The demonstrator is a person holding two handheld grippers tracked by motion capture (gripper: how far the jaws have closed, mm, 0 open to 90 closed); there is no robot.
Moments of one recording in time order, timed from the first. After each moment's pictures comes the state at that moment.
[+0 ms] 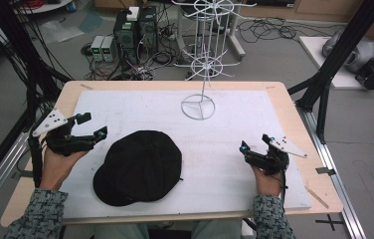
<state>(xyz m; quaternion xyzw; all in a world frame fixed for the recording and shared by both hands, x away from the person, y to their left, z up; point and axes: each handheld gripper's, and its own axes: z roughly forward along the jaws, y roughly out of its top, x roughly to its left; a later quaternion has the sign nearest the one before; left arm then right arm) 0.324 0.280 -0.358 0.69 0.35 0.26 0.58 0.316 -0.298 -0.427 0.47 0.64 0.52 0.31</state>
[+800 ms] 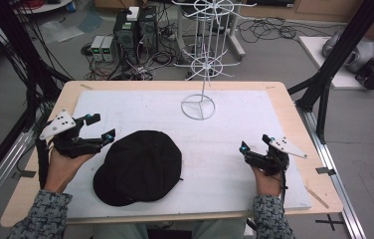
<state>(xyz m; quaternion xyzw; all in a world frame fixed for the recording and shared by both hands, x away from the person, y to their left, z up) 0.315 0.254 -0.352 0.71 0.30 0.25 0.59 0.314 -0.297 -0.427 0.47 0.65 0.52 0.31</state>
